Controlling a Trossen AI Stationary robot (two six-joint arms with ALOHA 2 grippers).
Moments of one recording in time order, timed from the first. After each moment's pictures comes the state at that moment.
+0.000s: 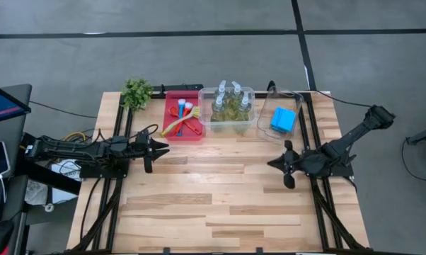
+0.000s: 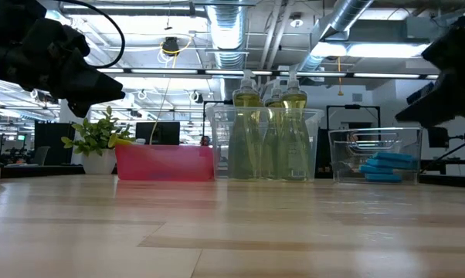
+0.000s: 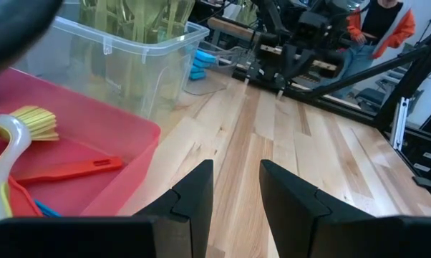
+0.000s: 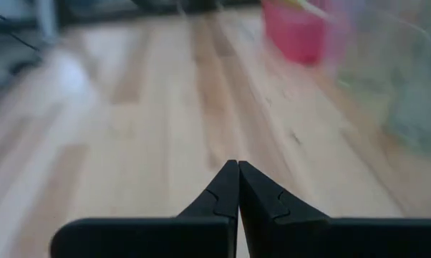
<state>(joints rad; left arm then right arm) -0.04 0.32 0.02 0.14 -0.20 -0.27 0.57 0.46 0.08 -0.09 0.63 0.36</state>
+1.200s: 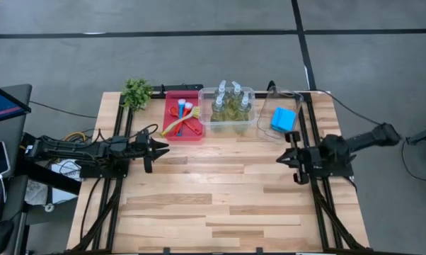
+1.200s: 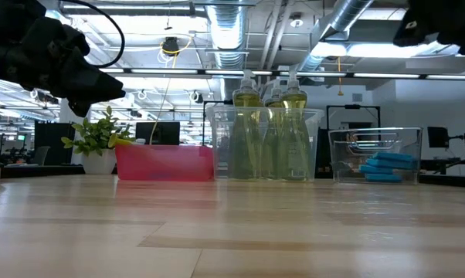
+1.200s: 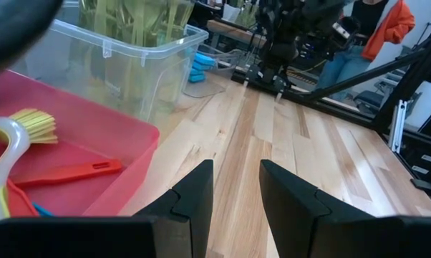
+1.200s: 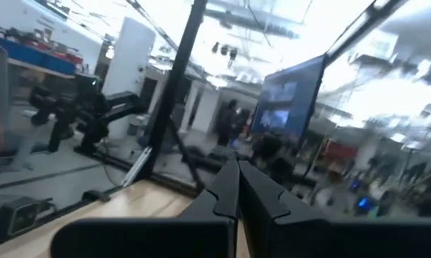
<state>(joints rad) -0.04 0.32 0.02 0.15 -0.20 -0.27 0.24 0.25 0.01 0.53 -0.02 -0.34</state>
